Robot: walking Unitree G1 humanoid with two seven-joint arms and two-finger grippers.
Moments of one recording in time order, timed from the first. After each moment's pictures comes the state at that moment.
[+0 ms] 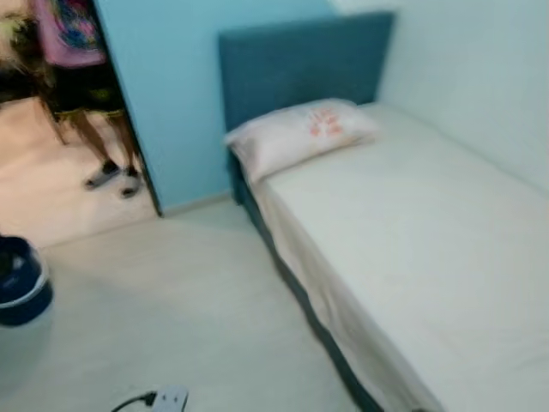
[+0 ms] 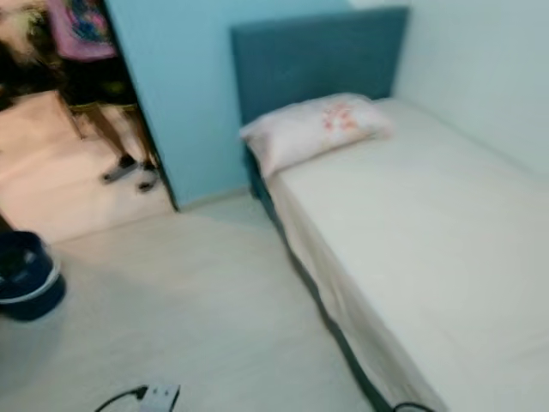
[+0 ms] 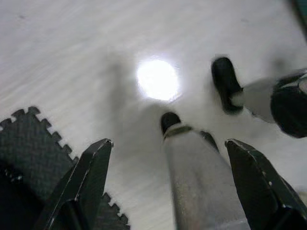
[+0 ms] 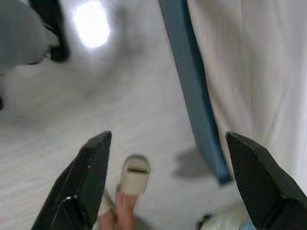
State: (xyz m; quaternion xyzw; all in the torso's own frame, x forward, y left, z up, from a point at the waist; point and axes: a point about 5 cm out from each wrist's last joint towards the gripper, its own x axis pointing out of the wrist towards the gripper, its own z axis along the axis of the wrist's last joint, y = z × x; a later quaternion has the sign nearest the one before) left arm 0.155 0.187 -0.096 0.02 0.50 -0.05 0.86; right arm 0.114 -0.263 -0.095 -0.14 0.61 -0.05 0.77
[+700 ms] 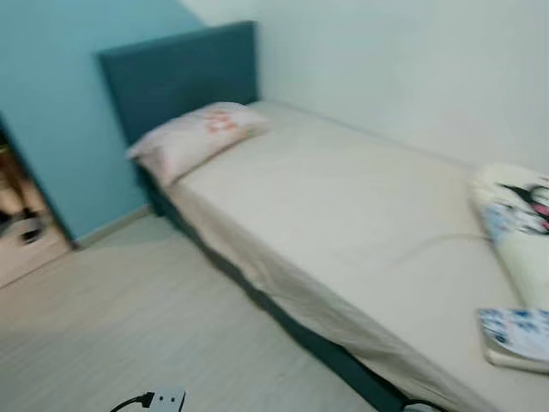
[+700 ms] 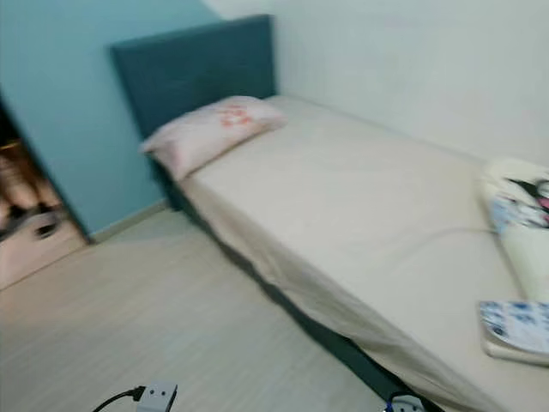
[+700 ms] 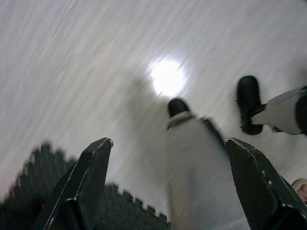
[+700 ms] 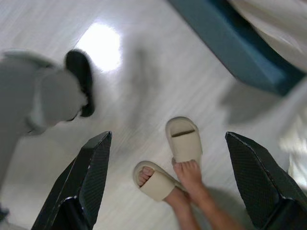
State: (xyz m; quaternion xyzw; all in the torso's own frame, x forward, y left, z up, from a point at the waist) left arm 0.169 0.178 -0.091 0.02 0.48 -0.05 0.87; right arm 0.137 -0.265 -0.088 -0.10 0.56 -0.12 0.81
